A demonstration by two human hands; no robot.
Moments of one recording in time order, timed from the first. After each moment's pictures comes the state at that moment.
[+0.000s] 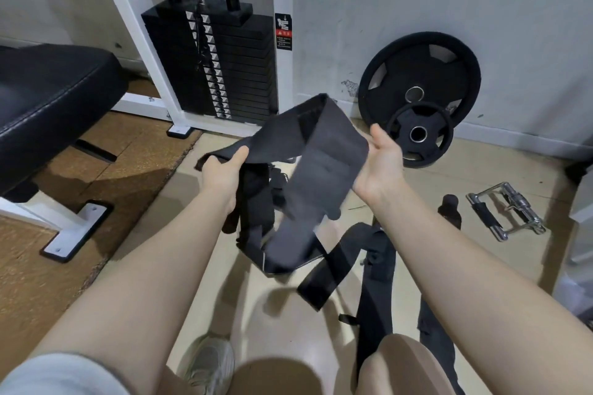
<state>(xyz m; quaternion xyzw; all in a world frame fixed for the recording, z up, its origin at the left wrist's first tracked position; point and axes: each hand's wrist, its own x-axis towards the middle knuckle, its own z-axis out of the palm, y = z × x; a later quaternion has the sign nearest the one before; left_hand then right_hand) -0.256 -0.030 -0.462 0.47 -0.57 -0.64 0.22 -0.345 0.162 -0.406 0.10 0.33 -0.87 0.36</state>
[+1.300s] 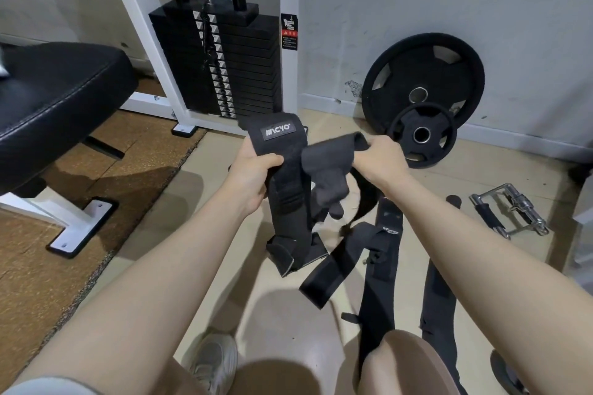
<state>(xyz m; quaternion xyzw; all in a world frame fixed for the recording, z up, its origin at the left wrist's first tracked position) -0.250 0.005 -0.434 0.25 -0.56 -0.77 0.17 -0.349 0.168 -0.402 -0.15 0.91 -0.37 0.12</state>
